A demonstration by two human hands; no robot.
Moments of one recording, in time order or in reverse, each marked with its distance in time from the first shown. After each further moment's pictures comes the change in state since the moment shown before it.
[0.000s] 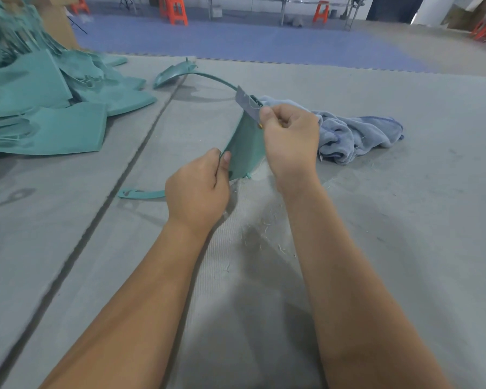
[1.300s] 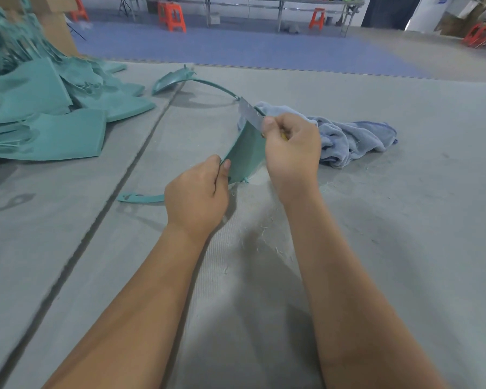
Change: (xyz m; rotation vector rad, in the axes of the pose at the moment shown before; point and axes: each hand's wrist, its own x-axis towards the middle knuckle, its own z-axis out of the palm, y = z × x) left_hand -0.002 0.001 0.001 -0.016 0.022 0.041; right_hand -0.011 -0.001 -0.011 -0.018 0.025 -0.048
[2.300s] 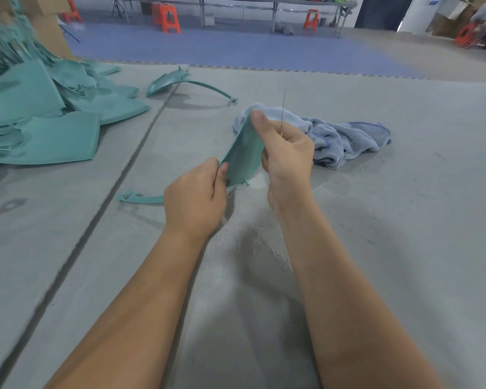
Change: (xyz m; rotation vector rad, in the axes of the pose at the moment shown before) left_hand 0.000 0.003 0.002 -0.015 -0.039 0.010; right_hand -0.003 0.003 -0.001 0.508 -0.098 0.228
